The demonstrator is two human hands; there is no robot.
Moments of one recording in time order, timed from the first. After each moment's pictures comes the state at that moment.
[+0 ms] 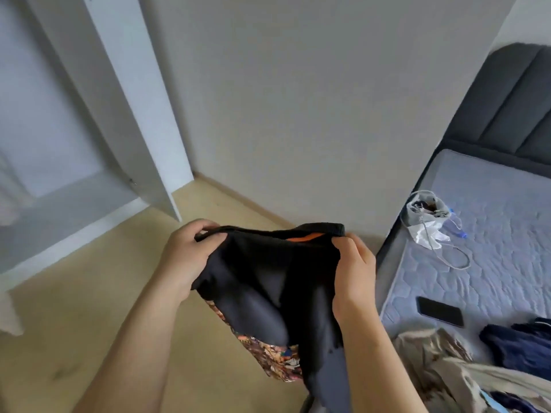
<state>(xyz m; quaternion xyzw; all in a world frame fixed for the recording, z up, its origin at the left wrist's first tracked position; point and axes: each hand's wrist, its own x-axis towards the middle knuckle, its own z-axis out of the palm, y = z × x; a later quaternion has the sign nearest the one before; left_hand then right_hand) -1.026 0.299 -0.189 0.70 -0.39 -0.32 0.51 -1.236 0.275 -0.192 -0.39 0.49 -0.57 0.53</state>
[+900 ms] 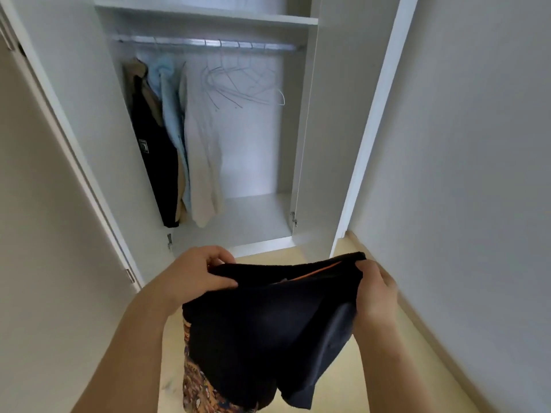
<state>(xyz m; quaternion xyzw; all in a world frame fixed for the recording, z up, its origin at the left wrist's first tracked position) -0.544 0.334 -0.158 0.83 -0.30 -0.26 0.40 -0.722 0.152 -0.176 -0.50 0.44 -0.38 0.64</state>
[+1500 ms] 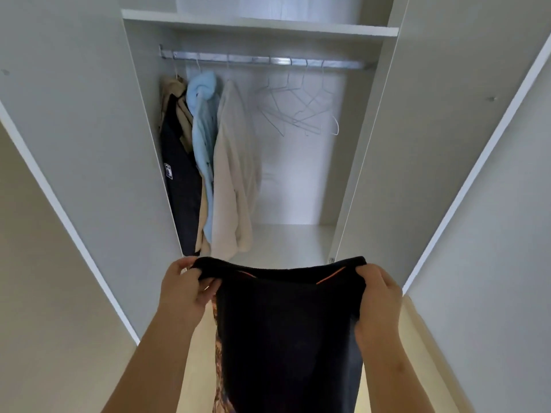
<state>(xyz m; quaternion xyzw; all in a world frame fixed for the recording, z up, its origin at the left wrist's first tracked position) -0.361 0.172 -0.181 0.54 0.16 -0.12 0.82 -0.487 -0.033 -0.167 -0.55 0.31 -0.34 0.70</state>
